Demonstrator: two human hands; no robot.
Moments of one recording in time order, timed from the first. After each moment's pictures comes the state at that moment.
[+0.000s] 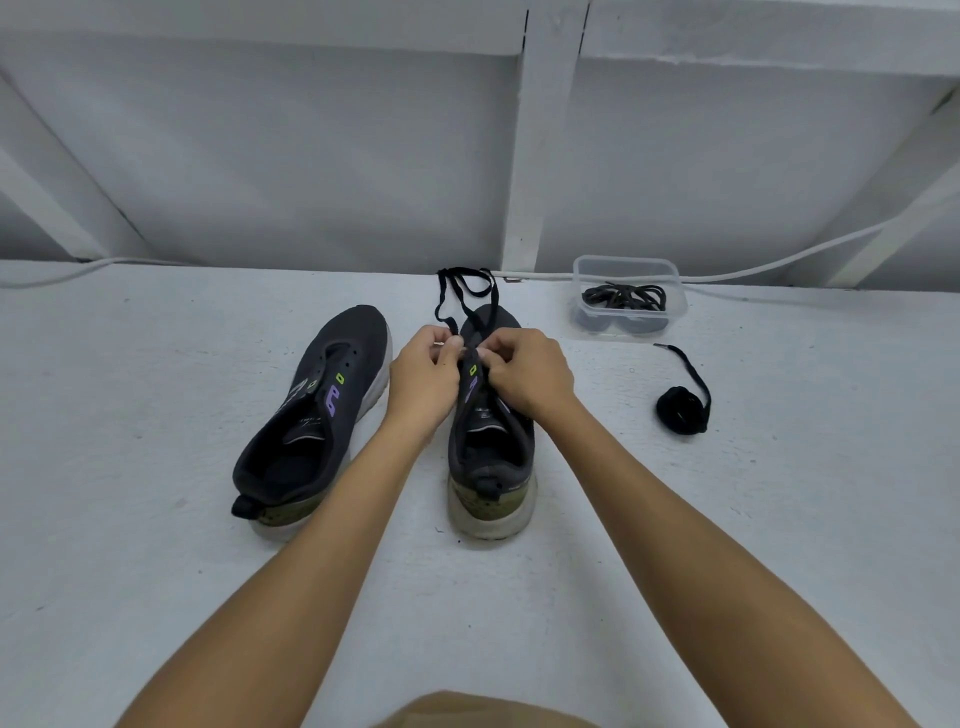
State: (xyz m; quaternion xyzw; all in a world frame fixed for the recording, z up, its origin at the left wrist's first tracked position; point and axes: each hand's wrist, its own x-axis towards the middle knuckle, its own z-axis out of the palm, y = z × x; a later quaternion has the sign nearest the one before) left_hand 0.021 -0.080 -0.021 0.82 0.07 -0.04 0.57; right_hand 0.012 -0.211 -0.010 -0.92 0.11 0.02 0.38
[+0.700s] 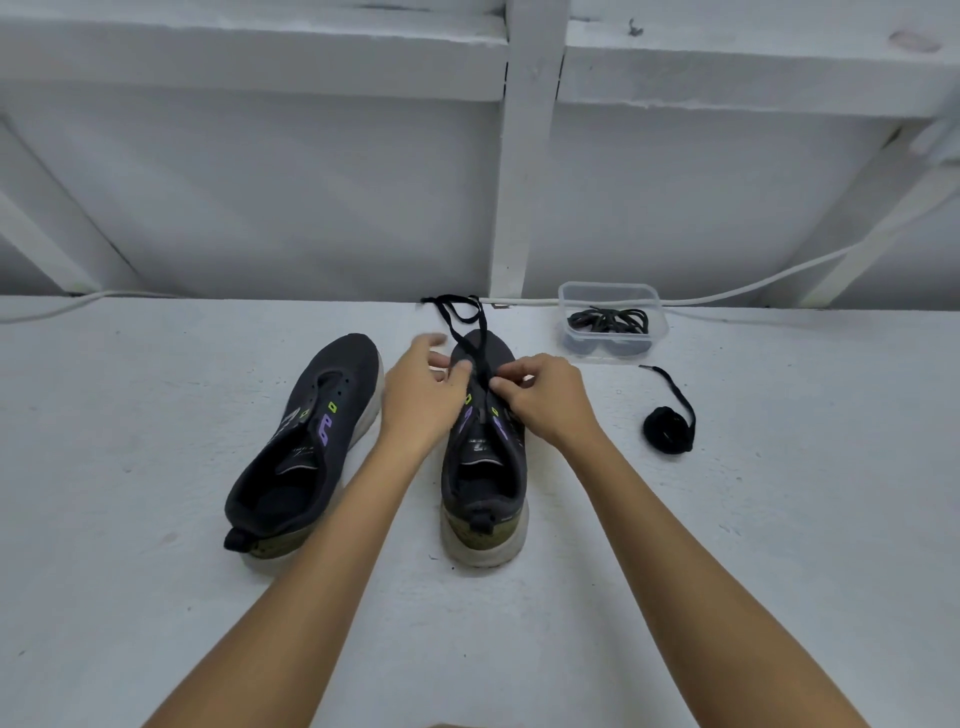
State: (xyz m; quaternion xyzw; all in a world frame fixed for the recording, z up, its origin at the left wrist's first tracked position) left_hand 0.016 -0.083 0.008 0.87 0.02 -0.01 0.48; right_hand -0.002 -0.240 -0.004 -0.88 0.12 -0.02 0.46
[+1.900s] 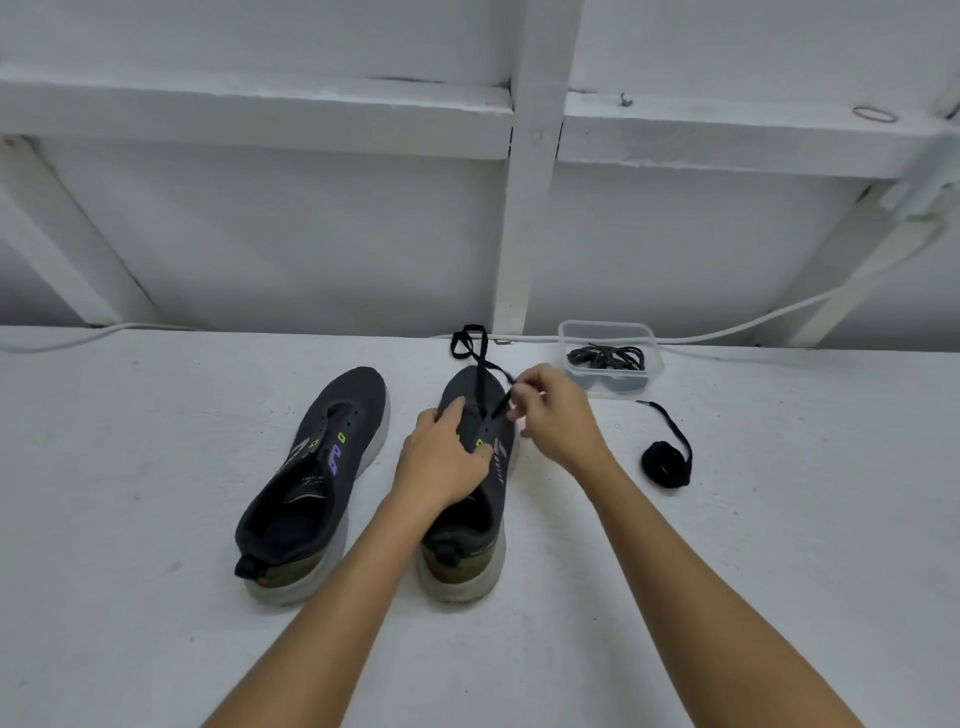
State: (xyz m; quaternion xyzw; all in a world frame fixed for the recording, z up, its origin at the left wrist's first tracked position) left_hand -0.006 -0.083 0.004 0.93 -0.04 -0.16 0.33; right_hand 0.006 -0.247 0.003 -0.83 0.11 -0.05 0.54
